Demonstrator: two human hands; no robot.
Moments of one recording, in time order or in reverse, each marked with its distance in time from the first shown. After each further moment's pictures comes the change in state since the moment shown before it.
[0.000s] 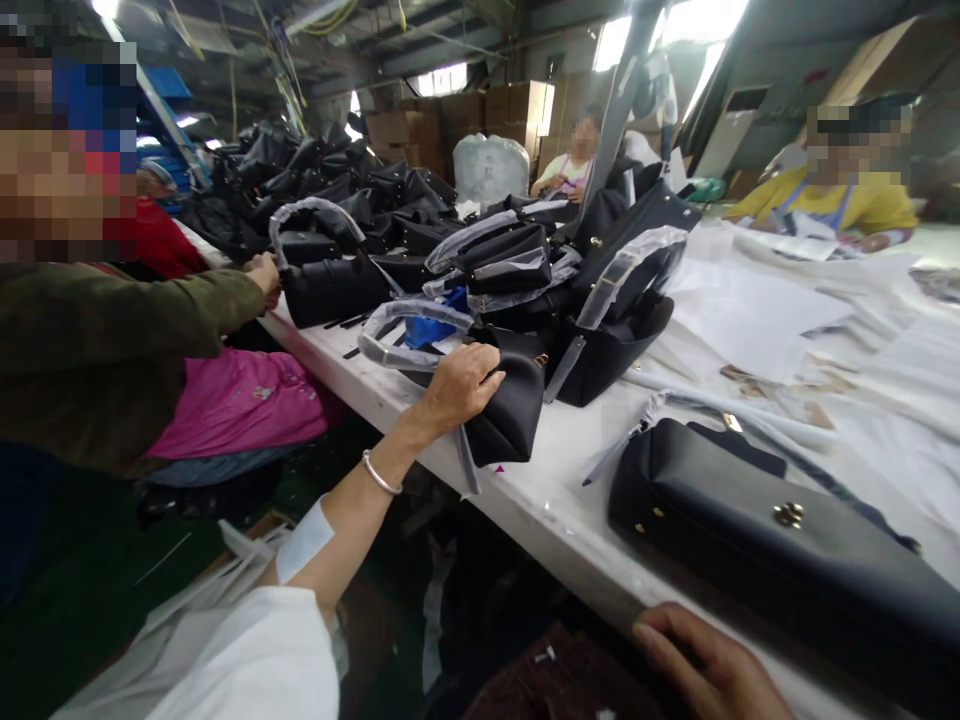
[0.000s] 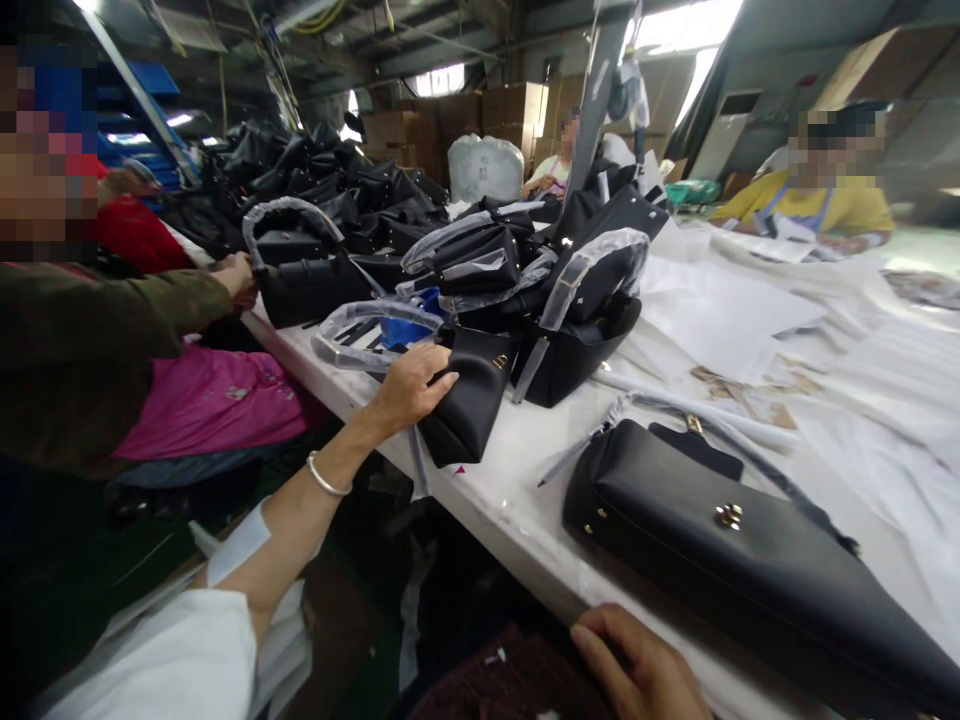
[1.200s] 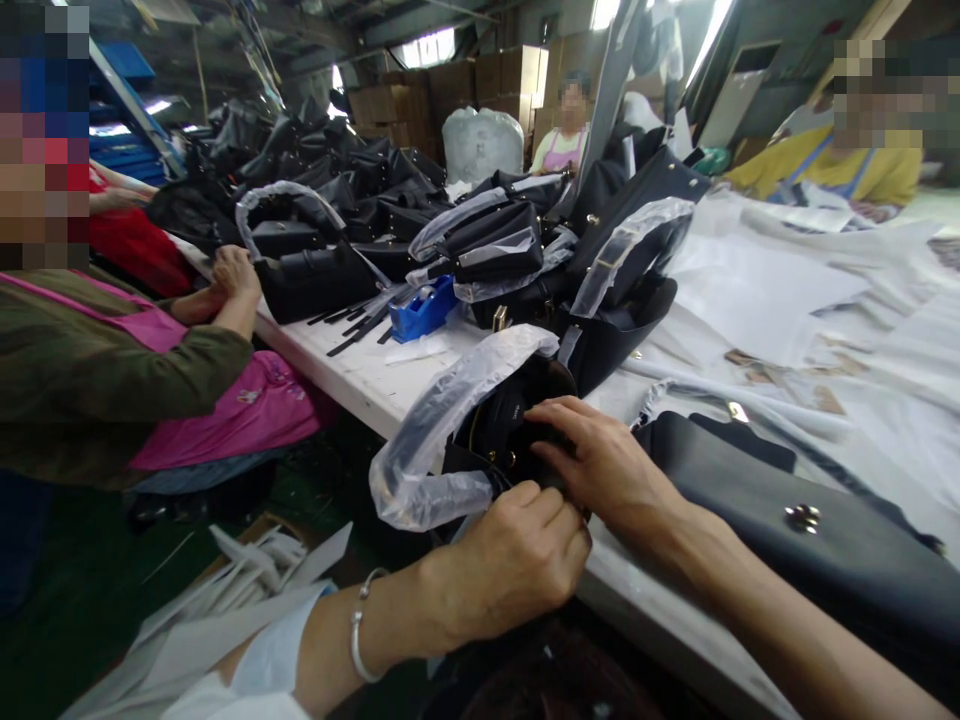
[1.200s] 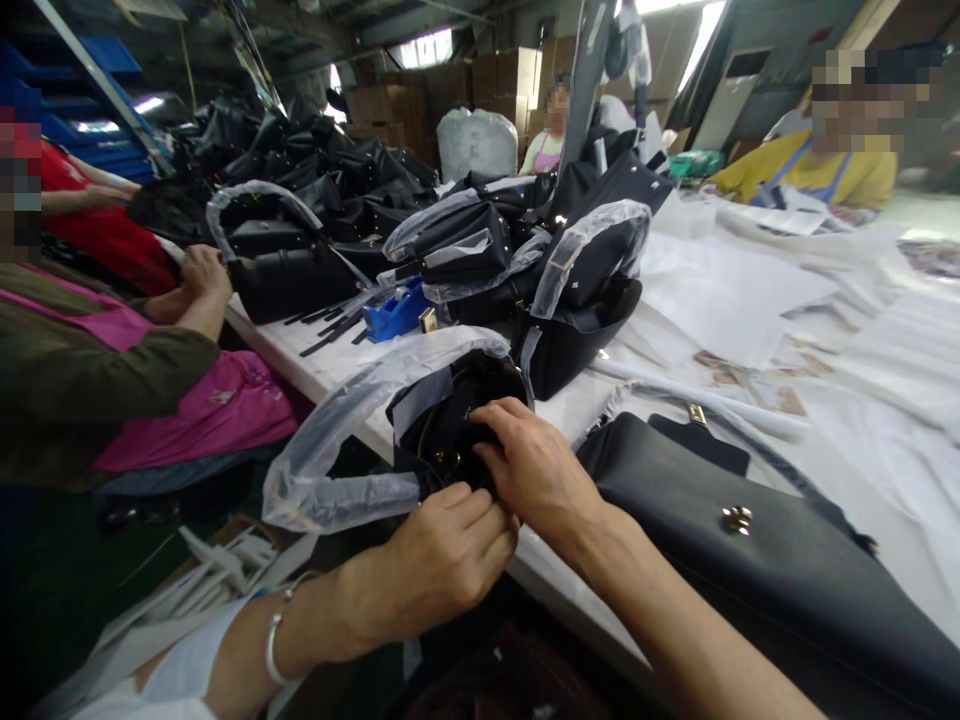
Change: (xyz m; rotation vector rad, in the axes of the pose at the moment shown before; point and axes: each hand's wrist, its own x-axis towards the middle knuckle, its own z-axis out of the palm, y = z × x) left_hand -0.071 0.136 -0.001 0.210 -0.235 0.520; right_hand 0.119 -0.181 -0.027 -0.423 0.196 -0.722
